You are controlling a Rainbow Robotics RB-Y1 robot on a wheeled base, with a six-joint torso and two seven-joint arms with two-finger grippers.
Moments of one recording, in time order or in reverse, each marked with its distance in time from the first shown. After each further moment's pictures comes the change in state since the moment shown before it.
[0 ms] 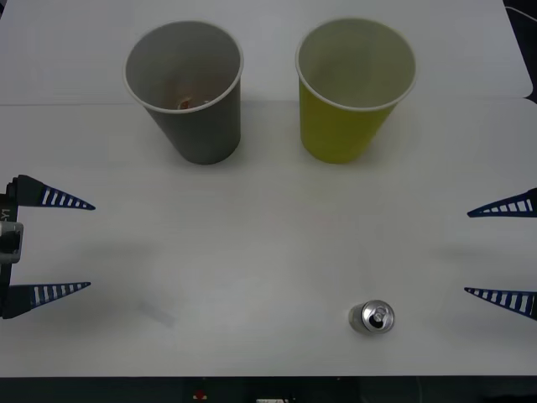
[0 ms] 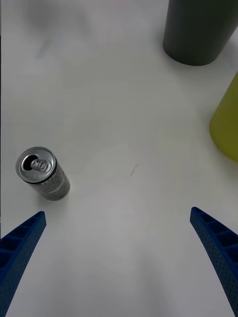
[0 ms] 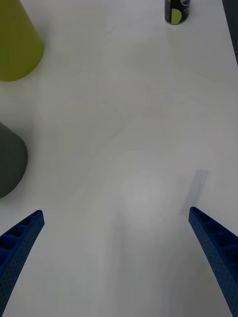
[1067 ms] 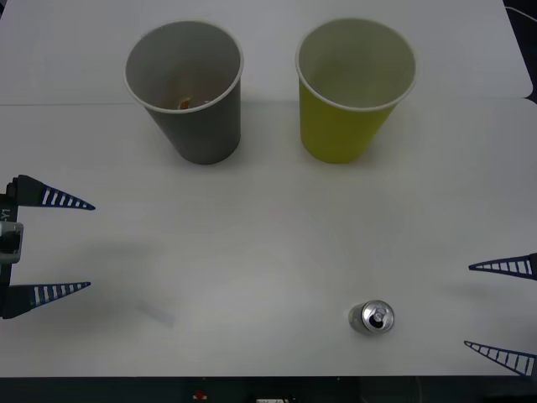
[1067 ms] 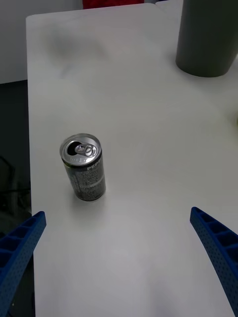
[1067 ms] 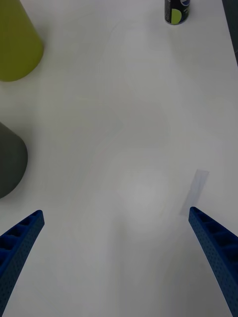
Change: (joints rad) right arm 0.094 0.006 0.264 0.304 -0.424 0.018 0.601; left arm 0.000 0.000 0.000 0.000 0.000 0.000 0.000
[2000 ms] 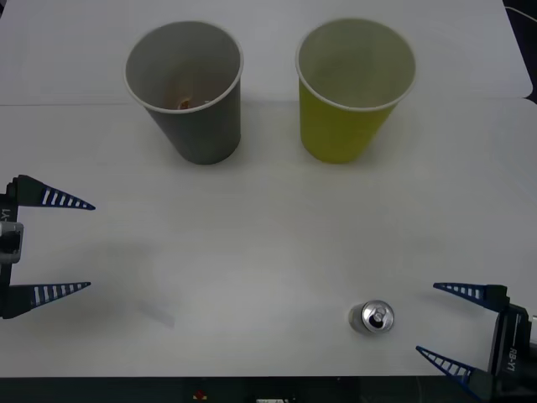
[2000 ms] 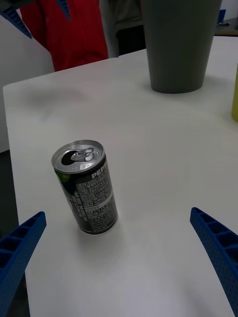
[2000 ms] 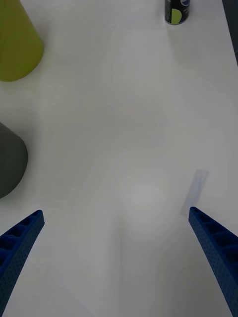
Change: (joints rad) right arm -0.346 0.118 0.643 0.484 -0.556 -0.098 0.447; left arm 0.000 0.000 0.000 0.000 0.000 0.000 0.000
